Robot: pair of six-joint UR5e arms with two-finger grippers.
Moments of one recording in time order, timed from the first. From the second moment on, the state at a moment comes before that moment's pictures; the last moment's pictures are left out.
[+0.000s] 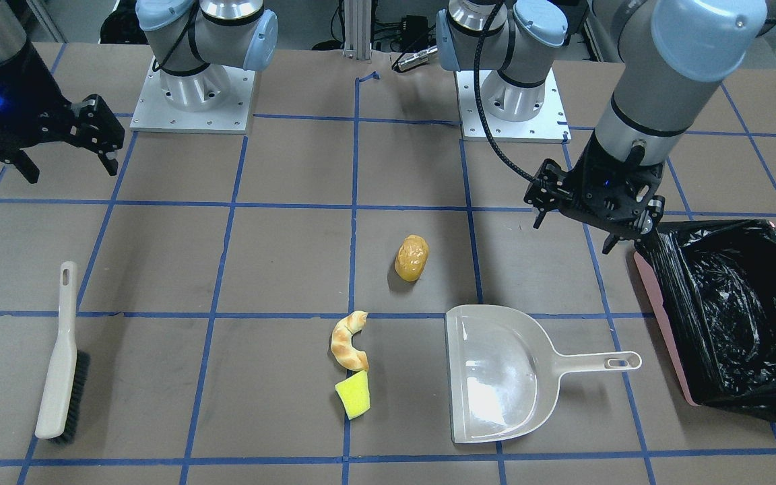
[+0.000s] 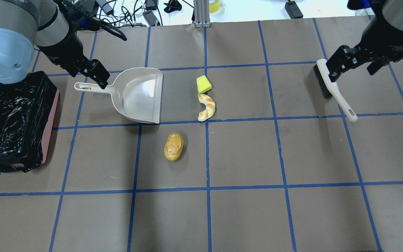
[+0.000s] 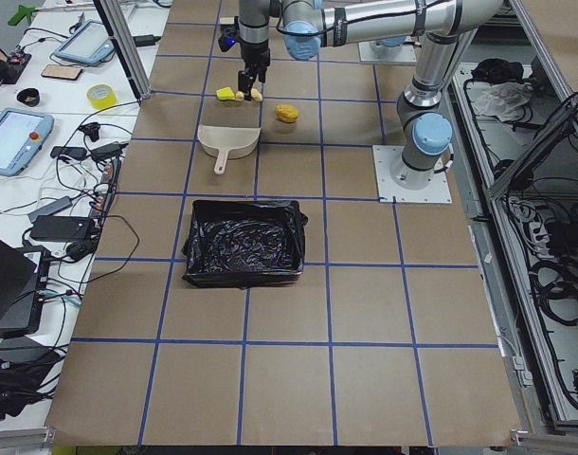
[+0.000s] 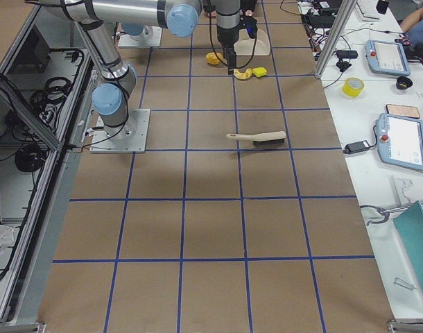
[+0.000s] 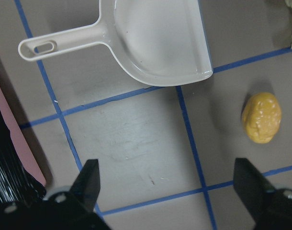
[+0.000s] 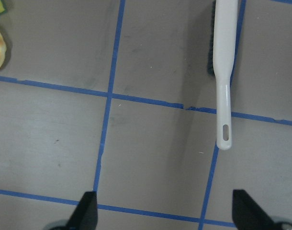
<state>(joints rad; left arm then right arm) -1.48 -1.68 -1.62 -1.34 1.60 0.63 1.33 -1.63 1.66 -1.66 -1.56 -0.40</state>
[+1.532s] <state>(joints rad) -1.38 -2.04 -1.61 -1.04 1.54 1.52 1.16 -1.25 1.81 -2.07 -1.57 -0.56</state>
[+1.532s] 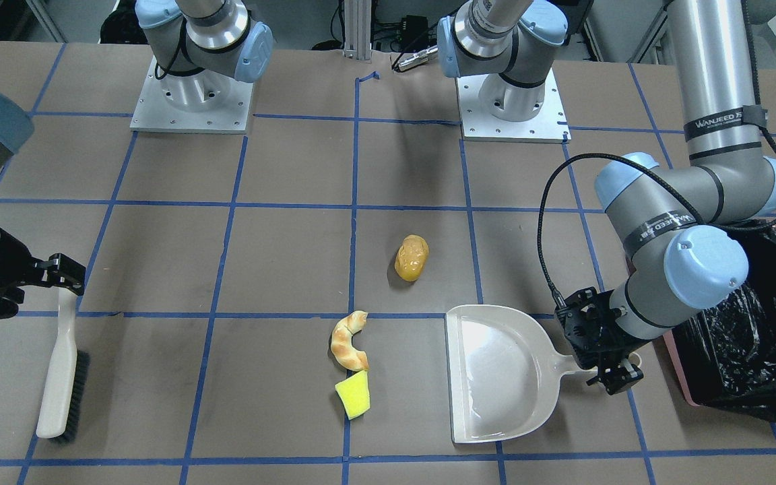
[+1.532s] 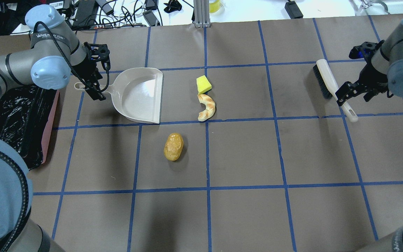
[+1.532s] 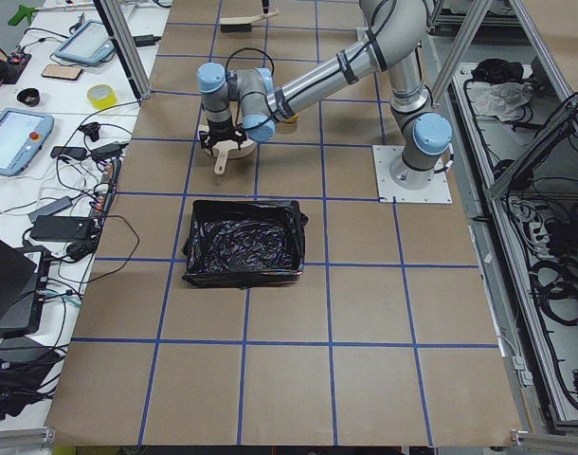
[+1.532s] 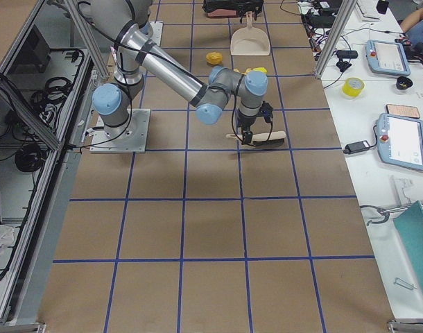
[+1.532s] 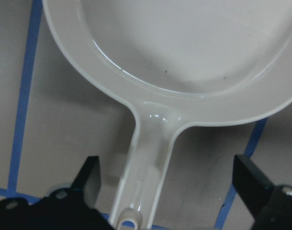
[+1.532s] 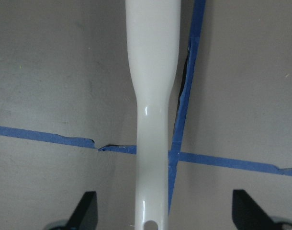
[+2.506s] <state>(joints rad) -1.38 -2.10 -1.62 -1.02 1.54 1.63 1.16 -1.25 1.85 -2.08 -1.57 -0.56</state>
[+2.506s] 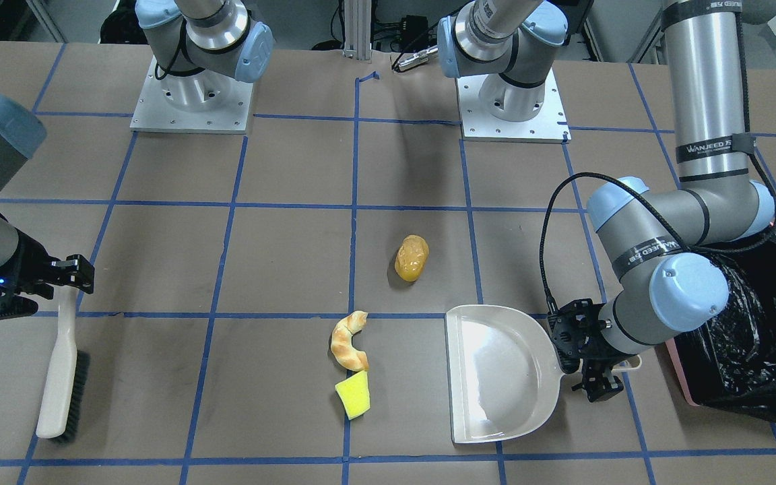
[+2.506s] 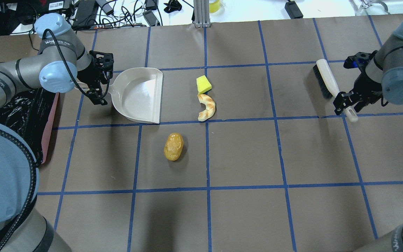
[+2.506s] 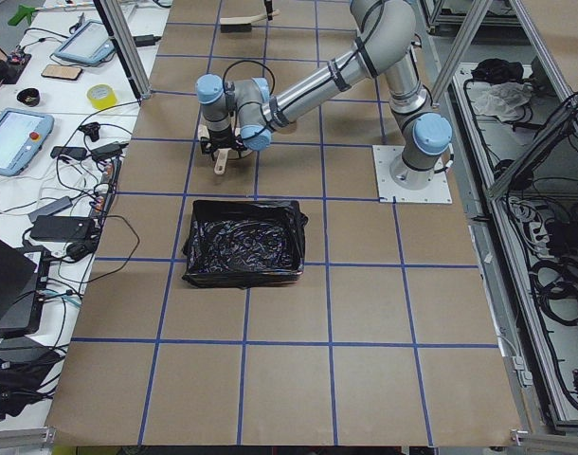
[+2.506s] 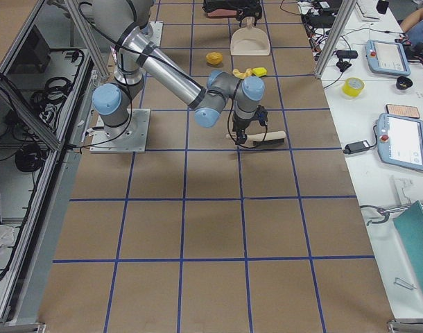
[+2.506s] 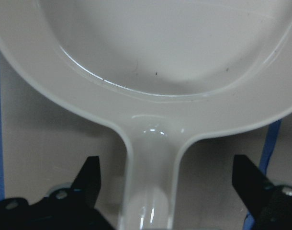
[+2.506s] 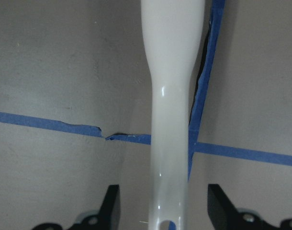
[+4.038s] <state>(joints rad) -1.38 -2.11 -1.67 -0.93 1.53 1.64 1.28 -1.28 1.77 -1.96 -1.62 -0.39</state>
